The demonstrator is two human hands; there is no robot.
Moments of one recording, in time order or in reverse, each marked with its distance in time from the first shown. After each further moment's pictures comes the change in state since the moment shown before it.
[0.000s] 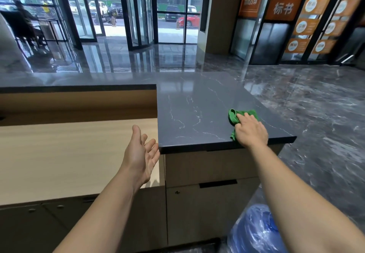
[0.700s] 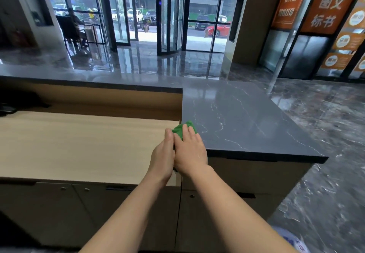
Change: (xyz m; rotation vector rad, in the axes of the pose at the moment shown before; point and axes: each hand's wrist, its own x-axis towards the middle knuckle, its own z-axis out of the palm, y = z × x) left_hand -0.013 -0.014 -0.010 0.506 0.054 0.332; right_hand -0.110 -0.172 0.037 -0.028 -0.132 -0.647
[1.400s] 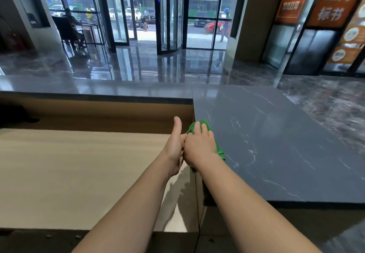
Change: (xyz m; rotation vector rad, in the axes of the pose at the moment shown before) left_hand 0.175 0.005 -0.006 -0.263 -0.299 -0.333; right_hand 0.148 0.007 -0.002 -0.109 -0.156 0.168
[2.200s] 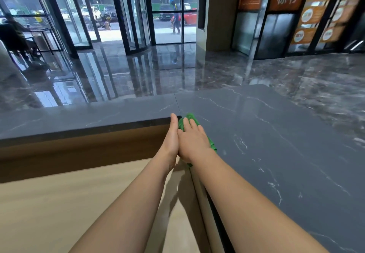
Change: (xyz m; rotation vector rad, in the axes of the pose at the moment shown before) left_hand 0.127 0.064 -0.006 0.139 -0.049 0.006; right_hand 0.143 0.014 -0.003 0.023 0.069 0.069
